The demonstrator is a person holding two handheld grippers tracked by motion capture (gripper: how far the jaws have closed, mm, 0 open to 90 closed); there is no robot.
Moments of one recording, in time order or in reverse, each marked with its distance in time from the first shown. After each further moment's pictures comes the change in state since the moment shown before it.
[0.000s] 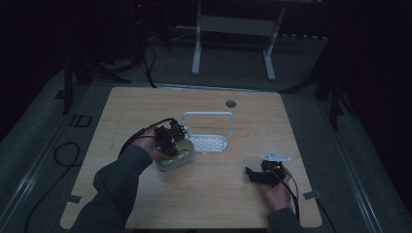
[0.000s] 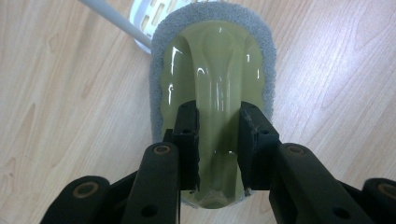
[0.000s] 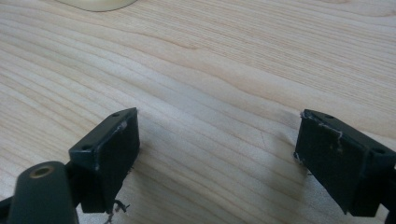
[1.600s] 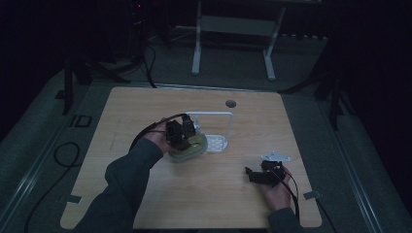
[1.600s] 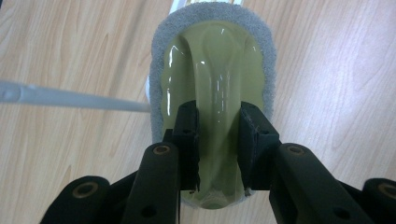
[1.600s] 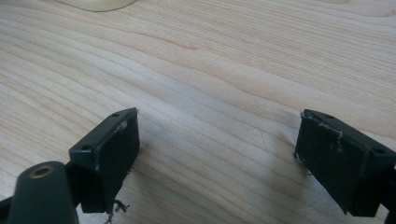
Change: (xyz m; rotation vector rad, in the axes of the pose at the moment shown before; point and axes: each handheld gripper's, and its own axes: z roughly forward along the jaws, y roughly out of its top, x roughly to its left) left arm -0.002 0.031 -0.004 -0.101 0.044 0.130; right arm 0.000 0.000 0.000 -0.001 0.000 0.001
